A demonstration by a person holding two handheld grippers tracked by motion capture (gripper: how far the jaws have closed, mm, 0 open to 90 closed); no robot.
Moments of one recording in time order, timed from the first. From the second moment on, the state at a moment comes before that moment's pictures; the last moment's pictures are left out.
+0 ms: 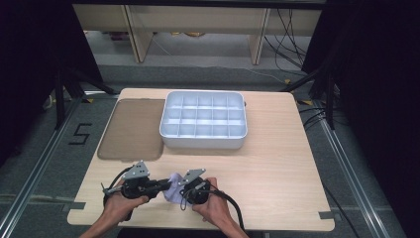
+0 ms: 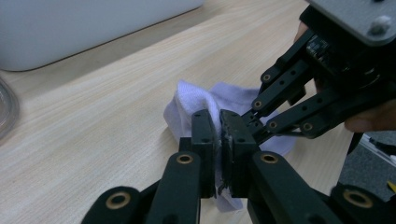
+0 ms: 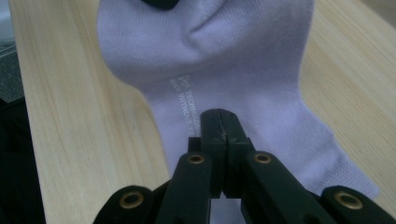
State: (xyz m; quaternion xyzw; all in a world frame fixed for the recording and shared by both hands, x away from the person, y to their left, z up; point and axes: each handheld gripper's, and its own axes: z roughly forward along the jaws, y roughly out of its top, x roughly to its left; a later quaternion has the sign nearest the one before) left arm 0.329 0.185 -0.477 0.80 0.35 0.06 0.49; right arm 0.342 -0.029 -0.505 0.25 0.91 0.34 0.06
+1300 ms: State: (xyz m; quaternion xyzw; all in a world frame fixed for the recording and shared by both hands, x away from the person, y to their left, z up) left arm 0.331 0.166 -0.473 0.81 0.33 0.06 0.48; right arm 0.363 -0.080 -0.492 0.29 0.90 0.31 0.10
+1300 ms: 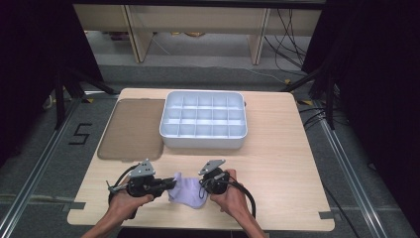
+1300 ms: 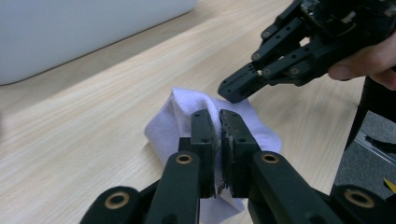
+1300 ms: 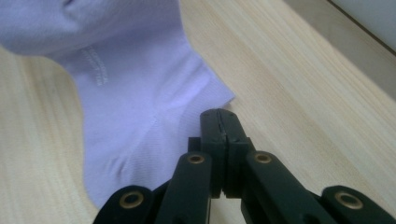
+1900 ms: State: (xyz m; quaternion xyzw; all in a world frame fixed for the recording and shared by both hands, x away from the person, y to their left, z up) left arm 0.336 0.122 -0.490 0.84 0.31 0.04 0.45; right arm 0.366 -0.078 -0.497 0.29 0.90 0.30 0.09
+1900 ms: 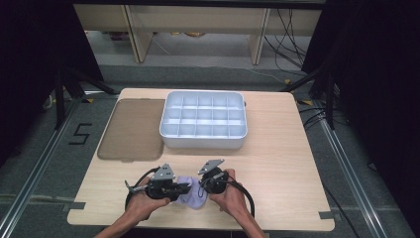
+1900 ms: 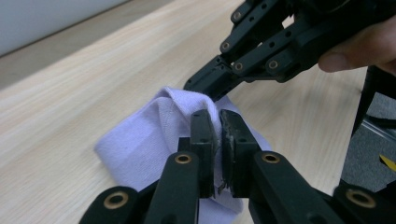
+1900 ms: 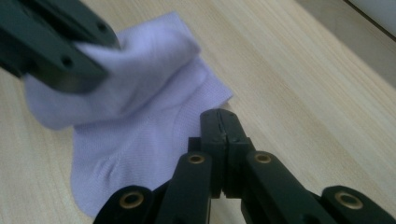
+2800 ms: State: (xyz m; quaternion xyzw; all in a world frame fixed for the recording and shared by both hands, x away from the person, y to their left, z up) left arm 0.340 0.167 -0.501 0.84 0.32 0.04 0.44; right arm 0.353 -0.092 -0.461 0.28 0.88 0.37 0.11
